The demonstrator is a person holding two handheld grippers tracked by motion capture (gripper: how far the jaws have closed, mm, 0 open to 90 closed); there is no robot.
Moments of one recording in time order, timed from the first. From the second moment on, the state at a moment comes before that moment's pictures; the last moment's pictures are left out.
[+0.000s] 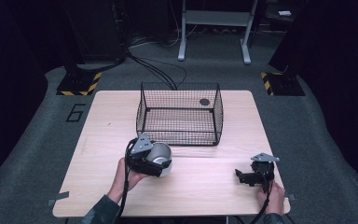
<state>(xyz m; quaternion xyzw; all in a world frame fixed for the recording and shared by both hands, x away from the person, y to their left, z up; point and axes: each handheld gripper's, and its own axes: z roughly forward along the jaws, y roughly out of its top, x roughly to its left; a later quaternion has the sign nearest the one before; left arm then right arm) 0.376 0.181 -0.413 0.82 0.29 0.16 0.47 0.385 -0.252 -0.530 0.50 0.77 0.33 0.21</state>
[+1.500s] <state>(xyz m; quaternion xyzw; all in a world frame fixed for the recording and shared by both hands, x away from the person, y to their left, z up) 0.416 0.176 -0.325 0.82 0.24 0.18 0.49 0.385 -0.252 -0.530 0.51 0.77 0.33 0.21</state>
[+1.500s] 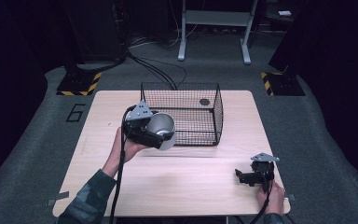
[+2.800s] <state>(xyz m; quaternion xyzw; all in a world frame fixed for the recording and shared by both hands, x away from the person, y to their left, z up) 0.484 0.148 -0.309 0.82 0.25 0.18 0.48 0.385 -0.253 -0.530 0.50 0.77 0.33 0.21</state>
